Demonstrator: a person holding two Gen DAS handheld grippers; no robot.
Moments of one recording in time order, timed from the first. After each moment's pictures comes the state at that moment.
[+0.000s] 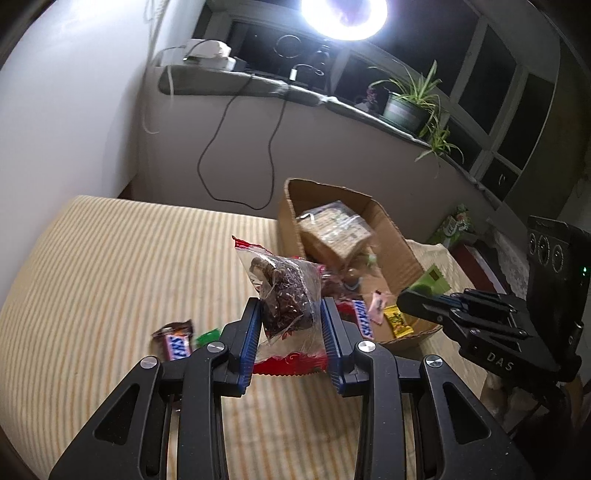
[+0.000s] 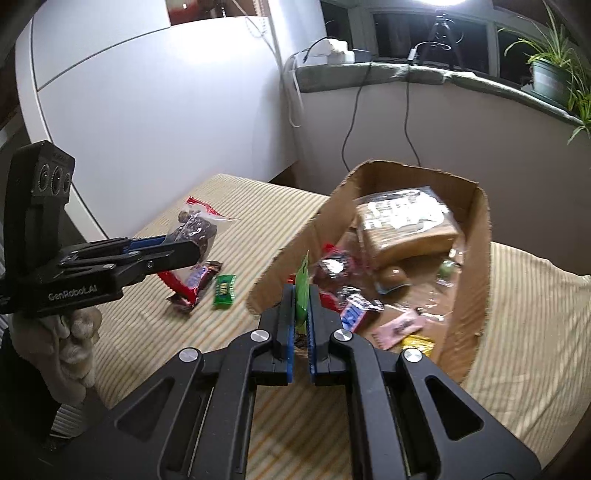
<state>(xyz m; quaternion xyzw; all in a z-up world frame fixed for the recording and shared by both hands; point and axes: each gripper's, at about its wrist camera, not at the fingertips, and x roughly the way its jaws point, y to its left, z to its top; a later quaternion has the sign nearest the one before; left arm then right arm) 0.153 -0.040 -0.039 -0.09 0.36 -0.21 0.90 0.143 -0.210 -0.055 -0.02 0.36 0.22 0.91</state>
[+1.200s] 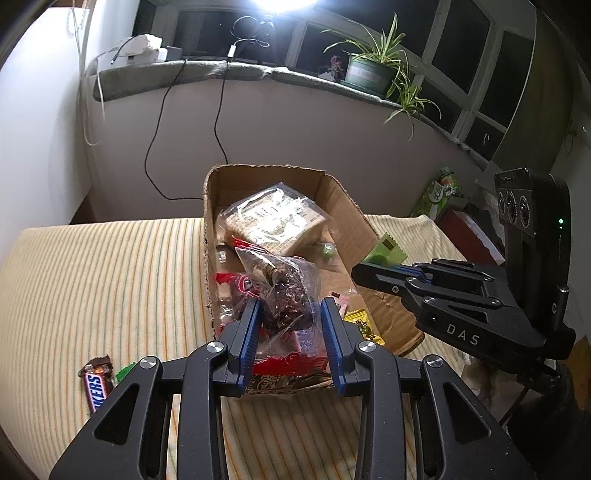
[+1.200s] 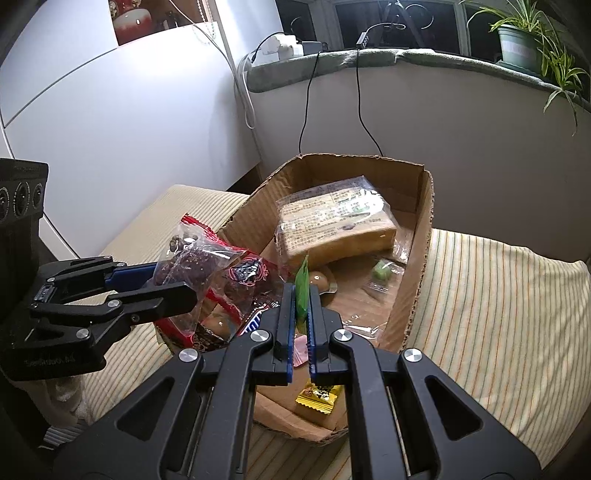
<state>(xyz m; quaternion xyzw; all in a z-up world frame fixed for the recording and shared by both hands) 0.177 -0.124 -0.042 -0.03 0.39 -0.25 0.89 0.182 -0.271 -0.070 0.01 0.37 0.19 0.91</state>
